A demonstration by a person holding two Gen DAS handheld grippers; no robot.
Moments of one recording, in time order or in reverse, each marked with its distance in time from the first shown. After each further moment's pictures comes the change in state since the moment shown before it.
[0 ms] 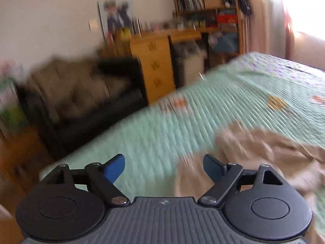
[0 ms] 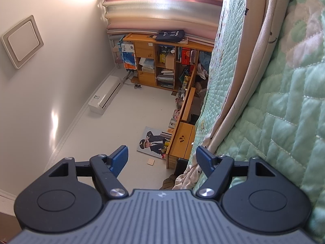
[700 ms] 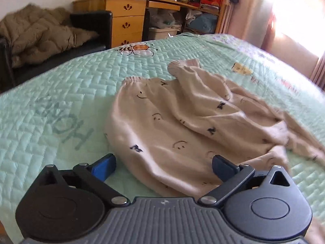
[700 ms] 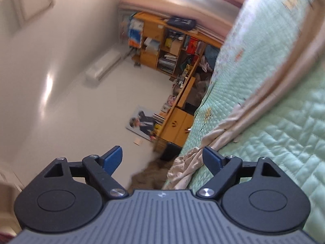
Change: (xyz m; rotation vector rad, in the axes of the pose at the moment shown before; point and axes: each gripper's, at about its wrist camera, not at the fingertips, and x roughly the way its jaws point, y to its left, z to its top) left arm 0.028 -0.017 -0.069 -0.164 0.116 -0.234; right arm -0.013 0.114 -0.042 -0.260 0.105 -0.113
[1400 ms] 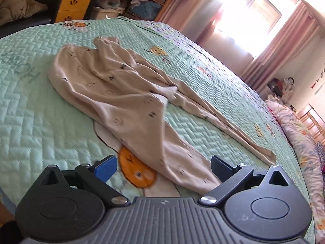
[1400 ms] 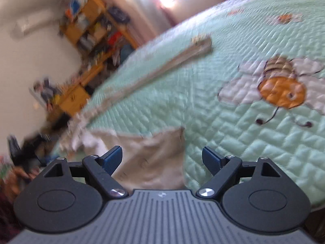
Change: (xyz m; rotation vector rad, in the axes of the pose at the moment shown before) left arm -0.106 -0.039 -0.067 0.003 0.117 -0.435; right arm -0.186 0.062 -0.119 -0.251 0.044 -0.681
